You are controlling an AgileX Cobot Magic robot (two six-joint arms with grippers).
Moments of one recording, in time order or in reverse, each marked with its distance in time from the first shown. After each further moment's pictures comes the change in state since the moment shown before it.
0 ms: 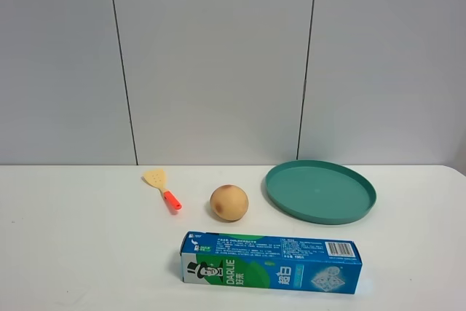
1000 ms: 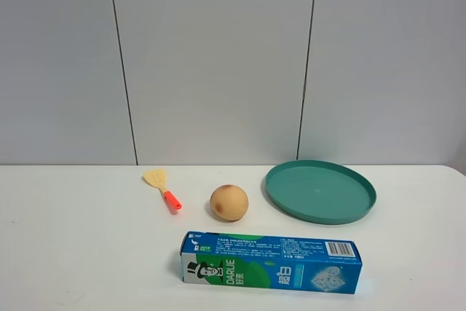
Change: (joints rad) left arm 0.000 0.055 -0.041 -0.043 -0.012 0.078; right arm 0.000 0.000 0.000 0.000 0.000 0.000
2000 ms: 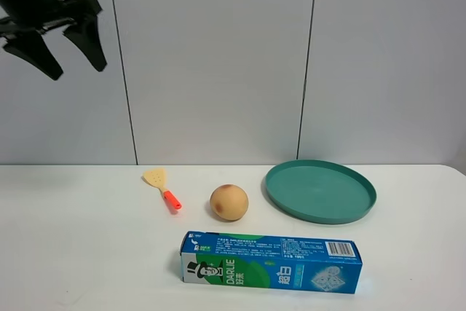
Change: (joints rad) left arm -0.156 1.798 -1.277 -0.114 0.092 -0.073; right arm 0.000 0.000 0.000 0.000 0.000 0.000
